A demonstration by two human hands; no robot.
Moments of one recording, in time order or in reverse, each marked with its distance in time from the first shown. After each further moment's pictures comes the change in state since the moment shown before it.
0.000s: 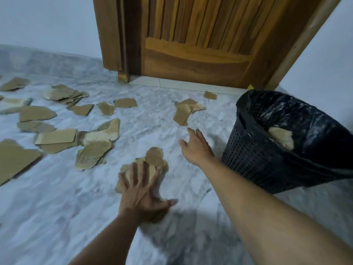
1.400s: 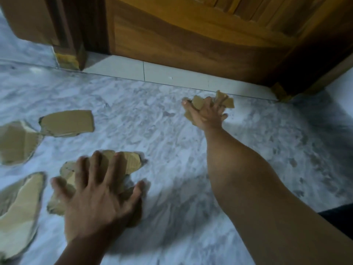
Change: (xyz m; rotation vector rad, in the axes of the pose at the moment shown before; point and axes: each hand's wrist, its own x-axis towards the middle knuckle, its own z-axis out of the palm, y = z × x) left_hand 0.270 -0.065 -0.034 0.058 0.157 -0.324; right_hand 0.439 0.043 -0.006 -0.065 0.259 0.267
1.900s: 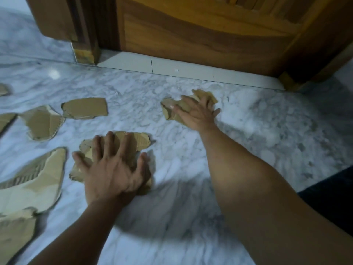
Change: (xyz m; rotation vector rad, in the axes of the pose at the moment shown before) left_hand -0.006 0.017 -0.002 -0.081 0.028 -0.005; right_hand -0.061 0.006 -0.001 -0.104 -0.121 -0.241
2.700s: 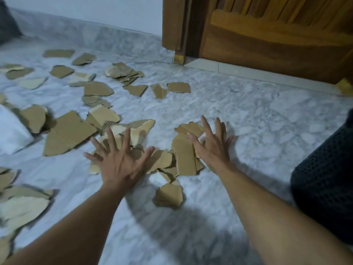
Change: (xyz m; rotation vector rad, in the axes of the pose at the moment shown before) left_hand -0.211 -0.175 -0.061 0.020 0.036 -0.334; right_hand -0.316 -0.079 0.060 0.226 -0.013 -0.313
